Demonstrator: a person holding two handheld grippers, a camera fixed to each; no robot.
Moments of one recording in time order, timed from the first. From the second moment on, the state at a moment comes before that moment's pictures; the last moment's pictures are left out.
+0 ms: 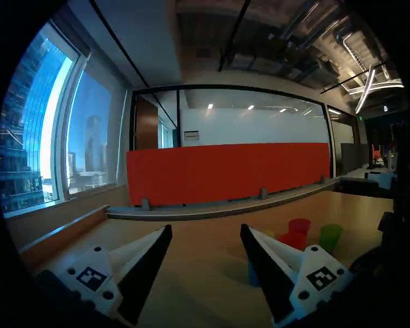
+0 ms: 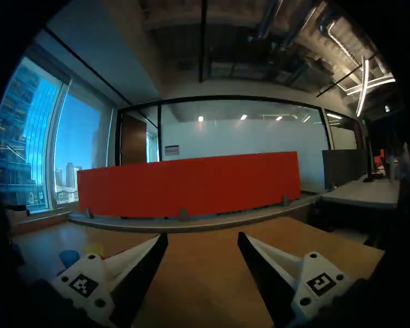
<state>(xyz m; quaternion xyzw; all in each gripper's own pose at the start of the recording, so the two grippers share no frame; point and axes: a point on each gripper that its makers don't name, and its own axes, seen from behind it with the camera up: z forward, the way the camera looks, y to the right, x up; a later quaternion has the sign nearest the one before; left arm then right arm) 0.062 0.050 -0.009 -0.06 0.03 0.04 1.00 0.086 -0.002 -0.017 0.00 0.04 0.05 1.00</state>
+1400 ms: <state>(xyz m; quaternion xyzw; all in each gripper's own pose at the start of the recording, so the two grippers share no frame) -0.007 0.018 -0.002 0.00 0.02 0.02 1.00 0.076 -0.025 -0.022 0.00 0.01 0.01 1.00</state>
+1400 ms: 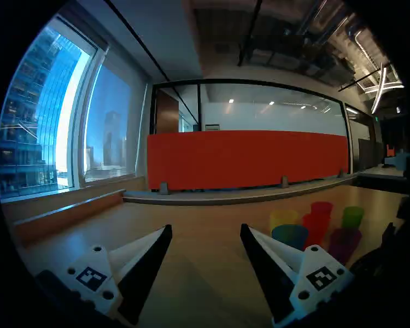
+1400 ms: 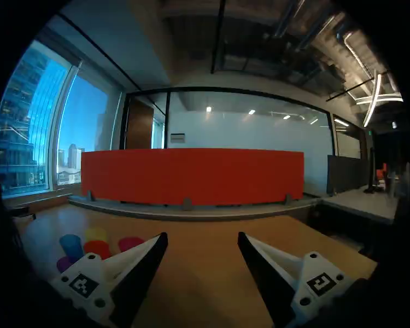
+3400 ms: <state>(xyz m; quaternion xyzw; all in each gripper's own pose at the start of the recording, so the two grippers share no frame) -0.012 0.020 0.002 -0.01 0.01 0.01 1.00 0.061 -0.018 -0.015 0.02 0.05 0.01 1.00</state>
